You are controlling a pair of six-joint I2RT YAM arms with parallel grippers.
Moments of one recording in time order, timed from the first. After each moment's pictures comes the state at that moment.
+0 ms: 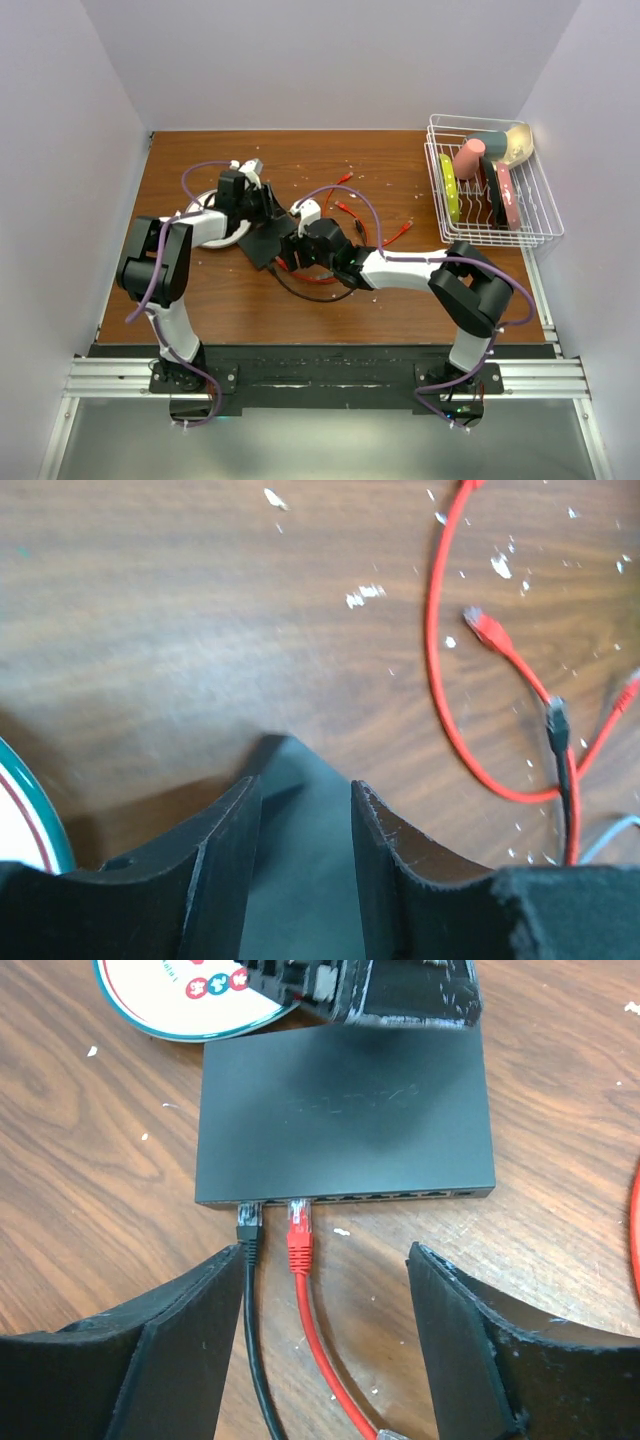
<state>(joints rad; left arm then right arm) -0.22 1.84 1.00 0.20 0.34 -0.42 0.93 1.78 1.00 0.32 0.13 0.30</state>
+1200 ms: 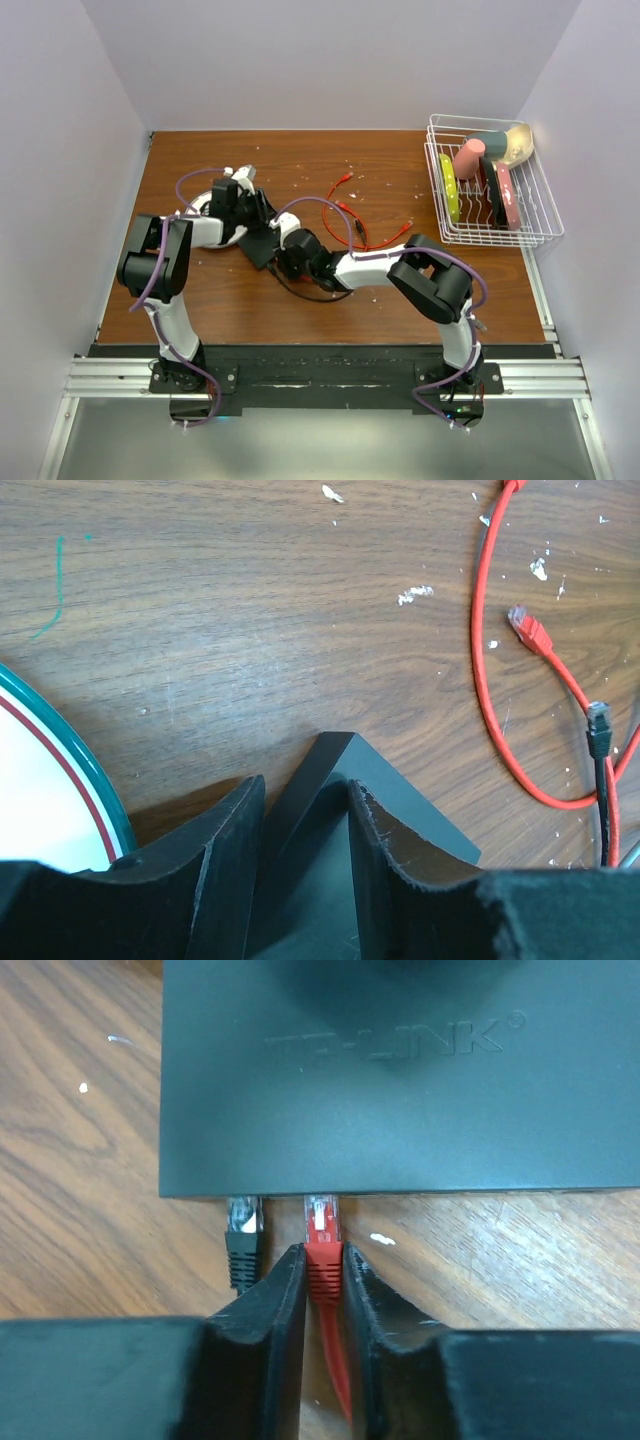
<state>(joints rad) -0.17 1.88 0.93 0.32 0.37 -0.41 0.98 2.02 1.14 0.27 0.16 0.32</state>
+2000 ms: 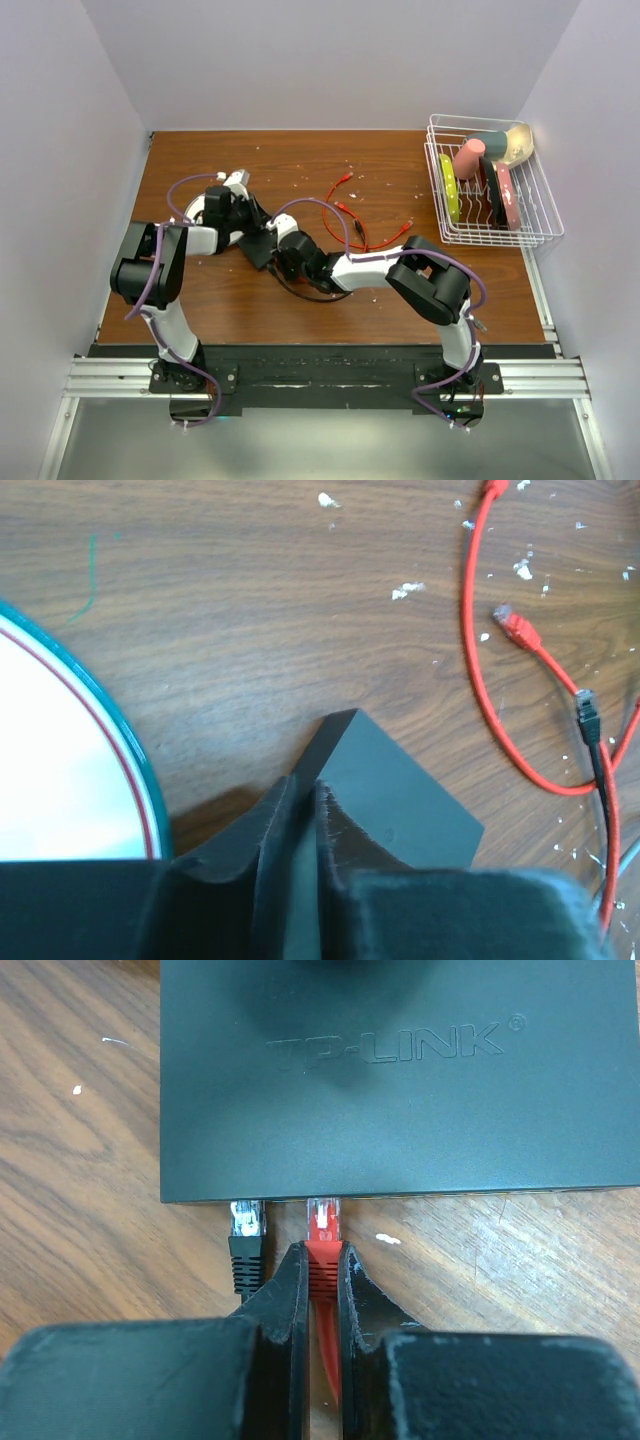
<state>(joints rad) -0.15 1.83 0.81 0.44 0.40 -0.39 1.00 2.02 1.16 0.24 0.22 0.32</state>
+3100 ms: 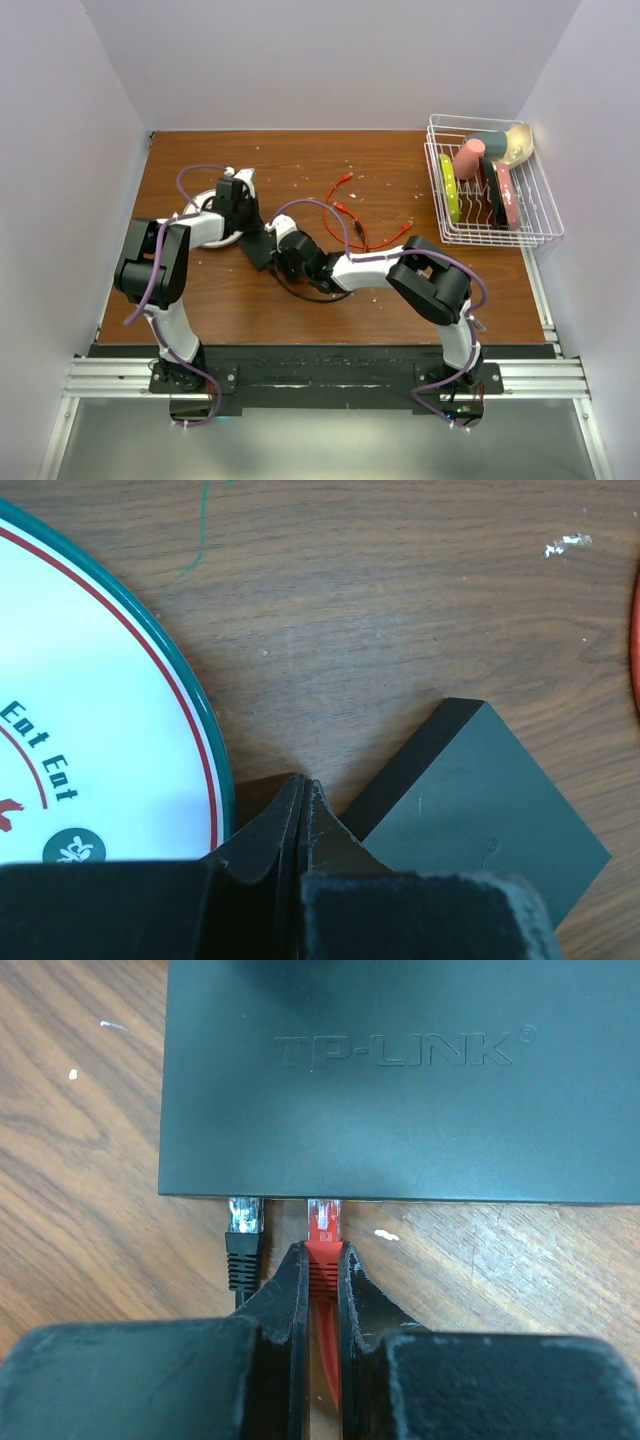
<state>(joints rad) -0.21 1.84 0.98 0.04 0.15 -0.26 1.00 2.02 1.16 0.23 0.21 0.28</state>
